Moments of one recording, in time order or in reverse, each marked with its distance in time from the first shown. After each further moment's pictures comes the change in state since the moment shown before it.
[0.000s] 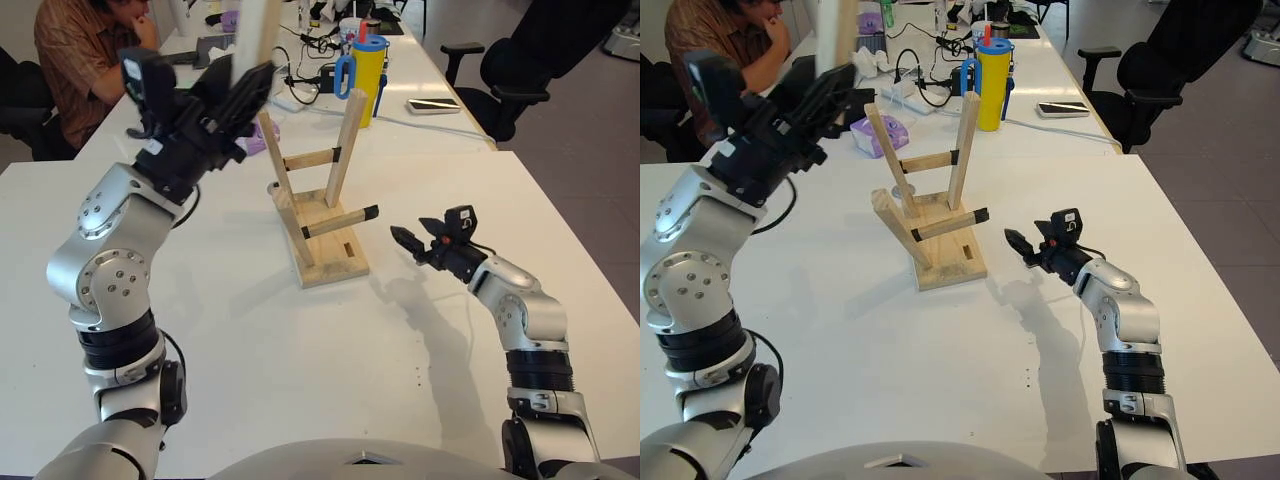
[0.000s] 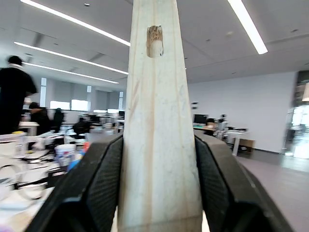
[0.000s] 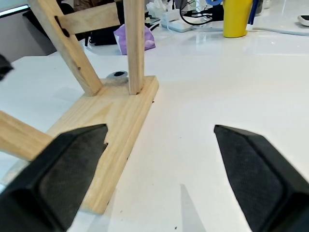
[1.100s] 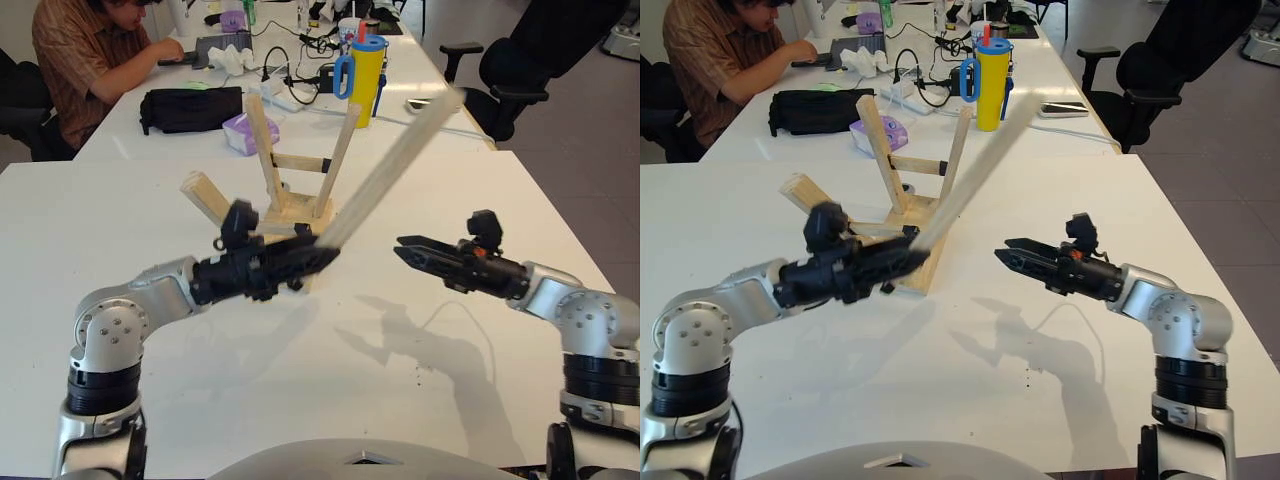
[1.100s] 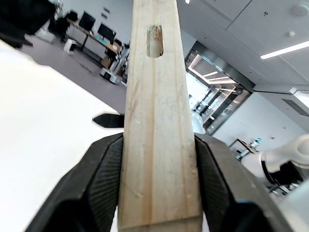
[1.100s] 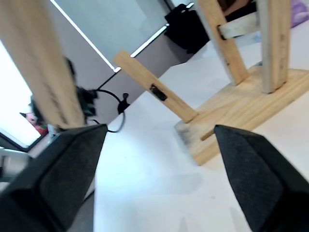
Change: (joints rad) left arm 0.429 0.258 -0.167 0.125 -0.351 0.275 -0.400; right arm 0.074 -0.164 -0.175 -0.192 0.659 0.586 0.466
